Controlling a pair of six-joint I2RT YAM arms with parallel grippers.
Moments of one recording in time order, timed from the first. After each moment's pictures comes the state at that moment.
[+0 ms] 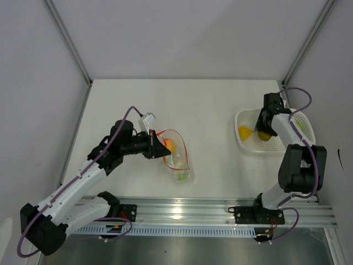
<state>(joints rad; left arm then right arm) -0.54 0.92 0.77 -0.32 0.57 -0.56 -0.06 1.61 1.16 -0.63 0.31 0.28</state>
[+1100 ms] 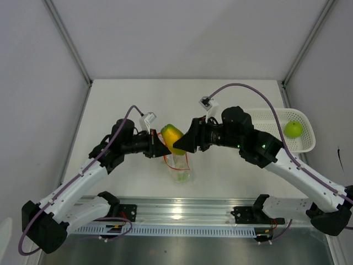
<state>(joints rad) -0.54 0.95 0.77 -0.31 0.58 -0.56 0.90 1.12 1.29 -0.48 -0.27 0.65</state>
